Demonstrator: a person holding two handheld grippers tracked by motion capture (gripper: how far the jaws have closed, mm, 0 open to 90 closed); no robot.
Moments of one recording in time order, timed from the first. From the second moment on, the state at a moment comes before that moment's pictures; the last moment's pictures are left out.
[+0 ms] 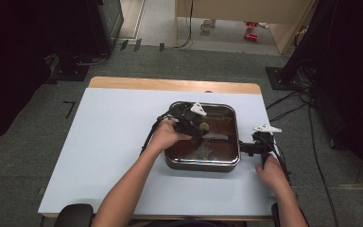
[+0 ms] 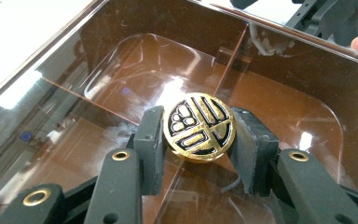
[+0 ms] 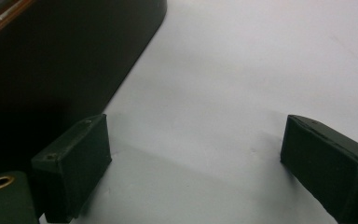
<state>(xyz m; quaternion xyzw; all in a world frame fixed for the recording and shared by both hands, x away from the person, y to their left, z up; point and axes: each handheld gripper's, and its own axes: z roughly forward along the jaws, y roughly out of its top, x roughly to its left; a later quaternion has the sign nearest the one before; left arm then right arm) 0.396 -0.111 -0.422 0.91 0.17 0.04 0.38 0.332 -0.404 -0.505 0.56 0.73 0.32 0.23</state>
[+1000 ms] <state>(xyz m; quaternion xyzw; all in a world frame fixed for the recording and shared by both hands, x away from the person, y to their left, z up) 0.383 -0.040 -0.386 0.86 0.28 0.03 0.43 0.332 -0.404 -0.505 0.56 0.73 0.32 0.23</state>
